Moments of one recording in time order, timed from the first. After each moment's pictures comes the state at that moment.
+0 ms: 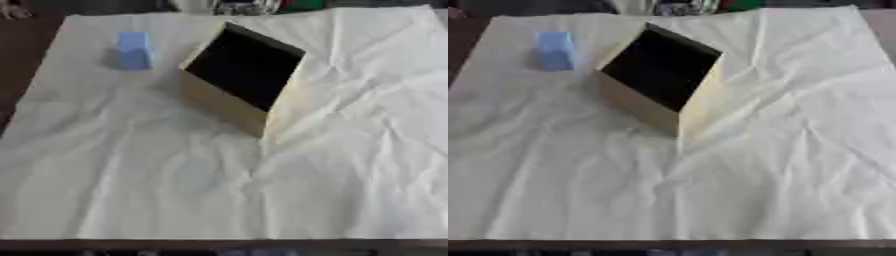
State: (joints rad) left arm -0.52 0.76 0.14 -1.70 -0.13 -0.04 0.27; right arm -0.59 -0.55 -0.04 -1.90 -0.07 -0.02 -0.10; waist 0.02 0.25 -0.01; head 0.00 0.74
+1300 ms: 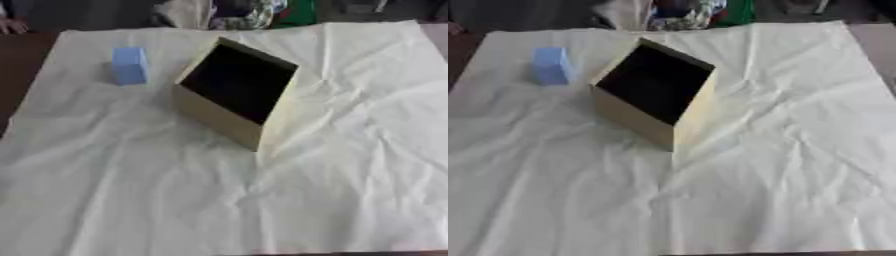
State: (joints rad) left arm -0.84 0.80 0.00 -1.27 -0.37 -0.10 -0.11; right arm -0.63 -0.54 -0.02 -1.90 -0.07 -0.02 -0.08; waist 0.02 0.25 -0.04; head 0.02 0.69
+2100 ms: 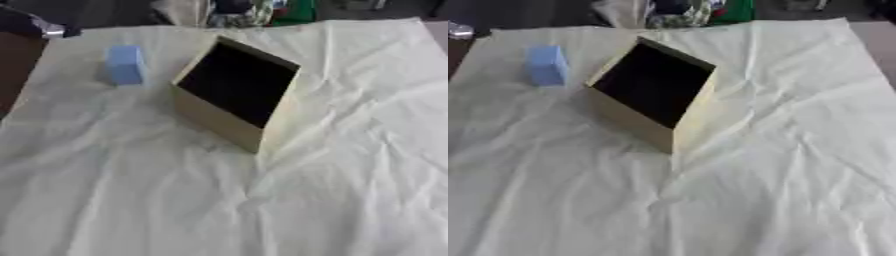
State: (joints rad) left arm -1.06 0.68 -0.01 -0.95 -0.63 -0.31 -0.31; right arm -0.65 -0.54 0.00 -1.90 -0.07 -0.01 -0.06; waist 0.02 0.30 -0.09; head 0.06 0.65
